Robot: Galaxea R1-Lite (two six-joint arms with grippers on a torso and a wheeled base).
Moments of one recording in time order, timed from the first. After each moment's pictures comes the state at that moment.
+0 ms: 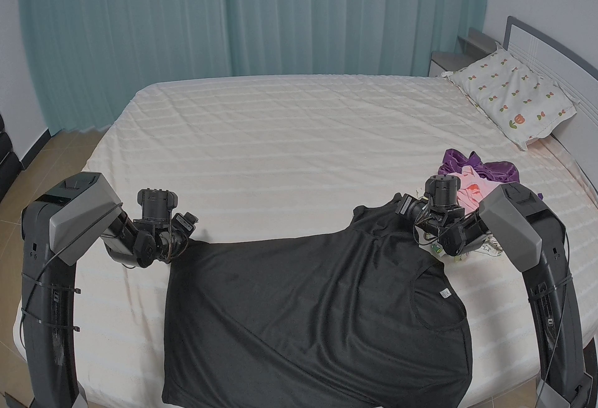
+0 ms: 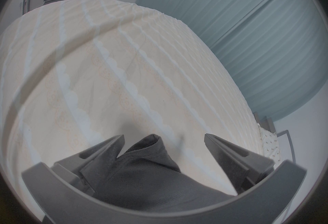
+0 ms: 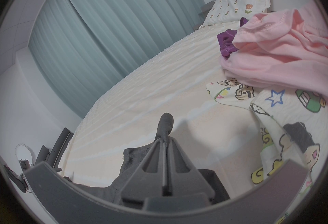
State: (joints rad) left arm -0.07 2.48 -1.25 -0.59 0.11 -0.95; right arm 0.18 2.71 -1.64 -0.71 0.02 0.56
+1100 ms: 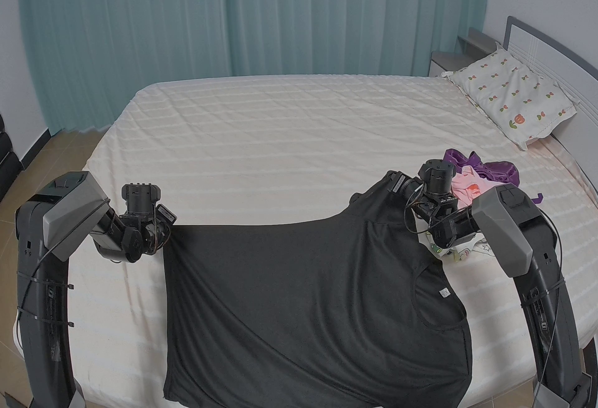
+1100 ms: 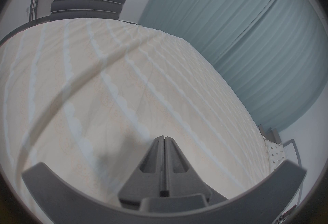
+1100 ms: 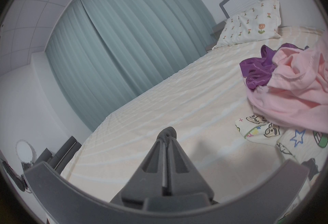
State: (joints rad) left arm 0.00 2.49 -1.27 -0.65 0.19 -0.89; right arm 0.20 2.77 -1.81 -0.81 -0.01 0.55
